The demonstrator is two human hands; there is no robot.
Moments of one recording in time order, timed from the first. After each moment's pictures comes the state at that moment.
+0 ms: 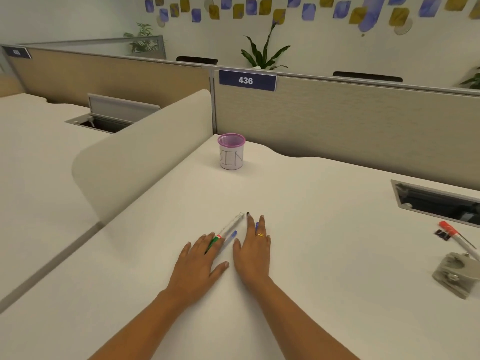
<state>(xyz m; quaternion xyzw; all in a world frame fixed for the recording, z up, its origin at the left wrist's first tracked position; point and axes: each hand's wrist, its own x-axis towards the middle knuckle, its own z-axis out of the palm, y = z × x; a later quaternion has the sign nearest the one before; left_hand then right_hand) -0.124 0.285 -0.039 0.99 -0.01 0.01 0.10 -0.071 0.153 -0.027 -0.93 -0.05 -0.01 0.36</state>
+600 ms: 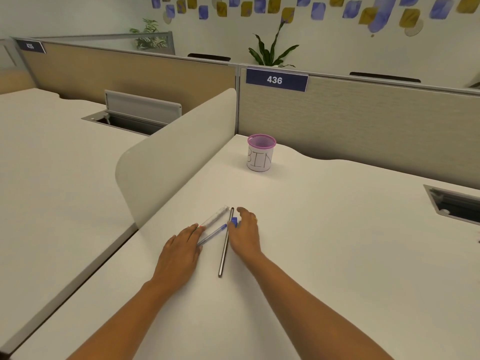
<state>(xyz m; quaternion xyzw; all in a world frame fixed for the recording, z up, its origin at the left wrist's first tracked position) -0.117 0.408 -0.032 0.99 0.03 0.07 0.13 -0.051 0.266 0.000 -0.86 -0.04 0.07 0.50</state>
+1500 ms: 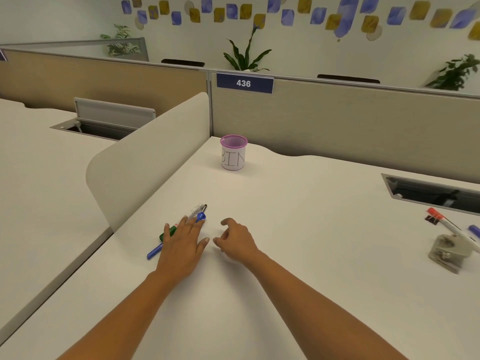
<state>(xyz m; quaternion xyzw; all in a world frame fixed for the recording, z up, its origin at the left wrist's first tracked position) -0.108 0.358 -0.016 1.00 0.02 0.04 0.08 -0.066 0.217 0.000 -0.91 -0.10 0.13 0.38</state>
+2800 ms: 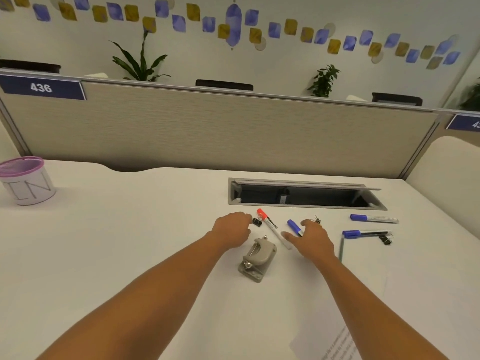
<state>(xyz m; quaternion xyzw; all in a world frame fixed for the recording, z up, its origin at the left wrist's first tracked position) 0.033 -0.160 0.031 0.96 -0.26 -0.07 0.10 -0.016 -0.349 -0.001 -0.94 0.27 -0.02 0.20</state>
